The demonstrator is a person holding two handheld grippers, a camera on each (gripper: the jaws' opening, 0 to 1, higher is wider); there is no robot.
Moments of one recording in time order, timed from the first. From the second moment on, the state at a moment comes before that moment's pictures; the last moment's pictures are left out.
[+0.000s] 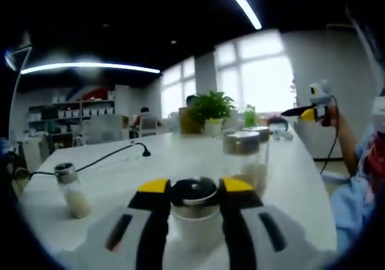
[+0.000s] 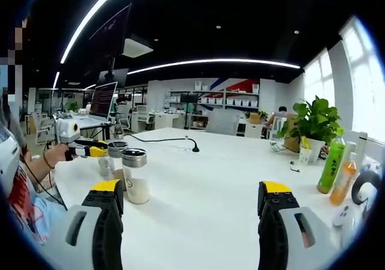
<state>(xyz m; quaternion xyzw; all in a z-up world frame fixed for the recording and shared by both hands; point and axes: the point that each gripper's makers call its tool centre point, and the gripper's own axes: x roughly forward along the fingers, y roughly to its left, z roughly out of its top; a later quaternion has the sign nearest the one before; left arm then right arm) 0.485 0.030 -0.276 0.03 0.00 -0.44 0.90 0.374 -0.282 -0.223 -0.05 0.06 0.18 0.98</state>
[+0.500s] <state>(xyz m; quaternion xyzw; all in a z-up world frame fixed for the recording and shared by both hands) 0.486 0.026 -0.277 0.04 0.01 -0.50 0.86 0.376 -0.280 -0.223 -0.05 0.06 0.18 0.98</state>
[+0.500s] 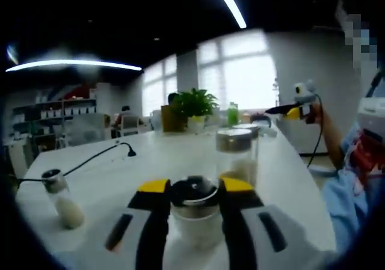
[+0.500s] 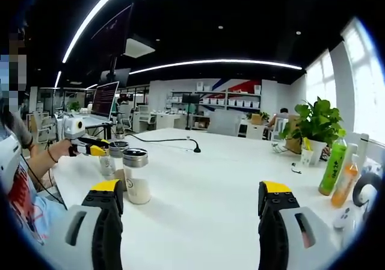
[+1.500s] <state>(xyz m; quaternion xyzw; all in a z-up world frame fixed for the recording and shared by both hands) 0.481 0.017 -0.280 0.08 0.02 -0.61 0.79 0.375 -0.287 -0.223 -0.04 0.05 0.18 0.98</state>
